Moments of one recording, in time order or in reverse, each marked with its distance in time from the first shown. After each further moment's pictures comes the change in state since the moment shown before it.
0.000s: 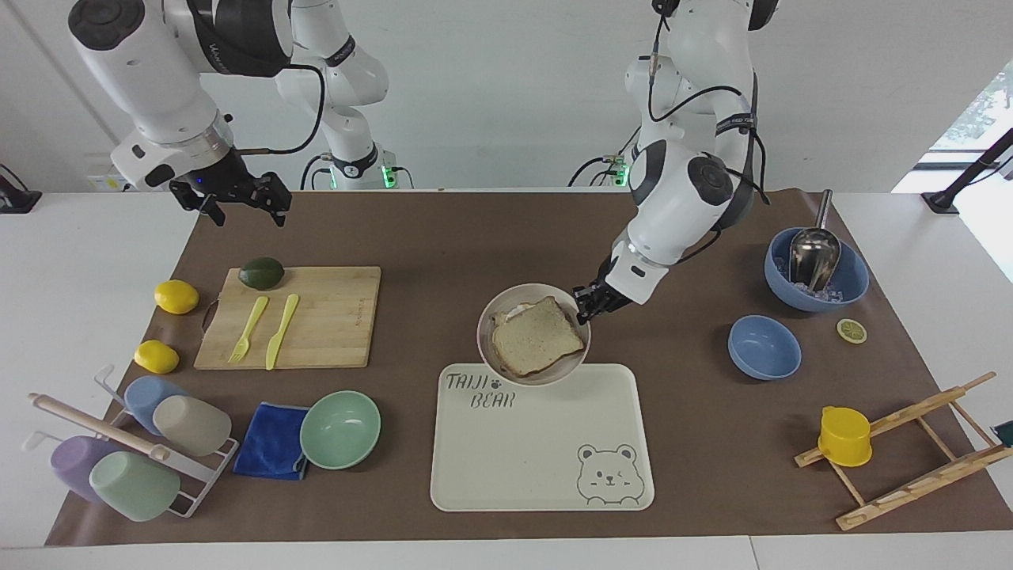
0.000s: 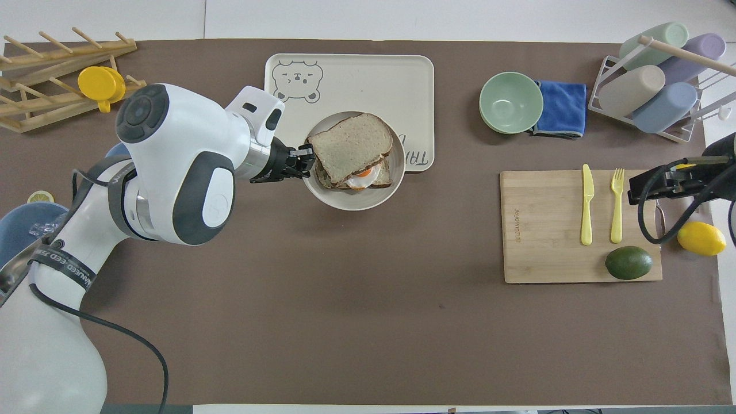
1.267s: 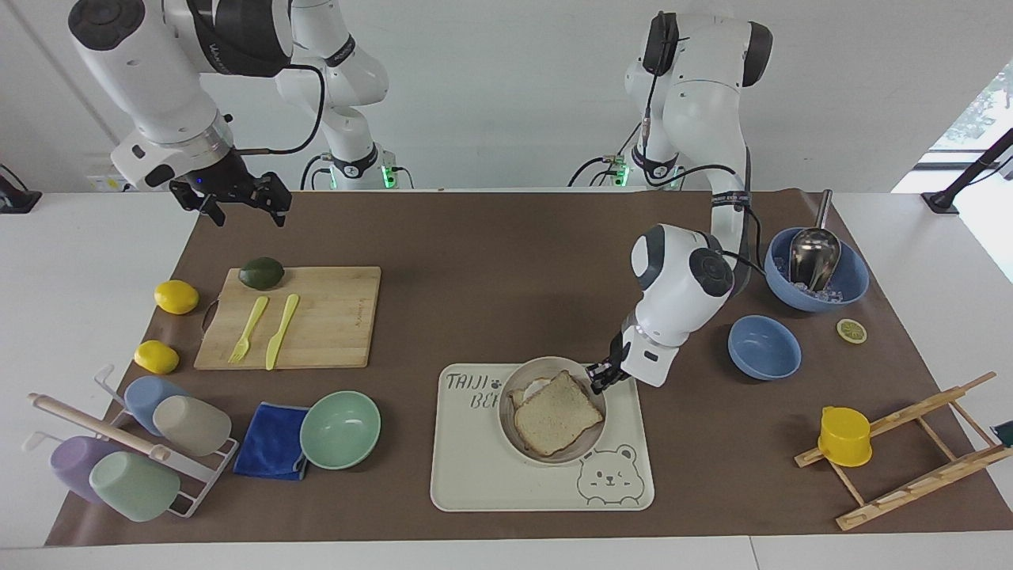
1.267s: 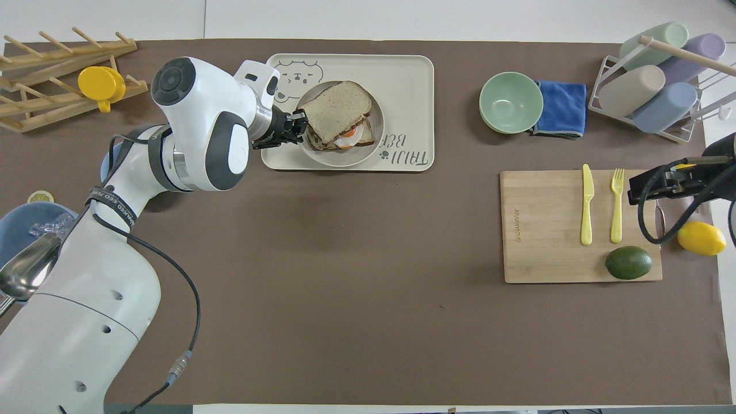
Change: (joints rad) left arm 0.020 0.281 0.034 0.172 0.009 0.124 -0.025; right arm 0.000 0.000 0.000 0.000 0.000 0.000 0.000
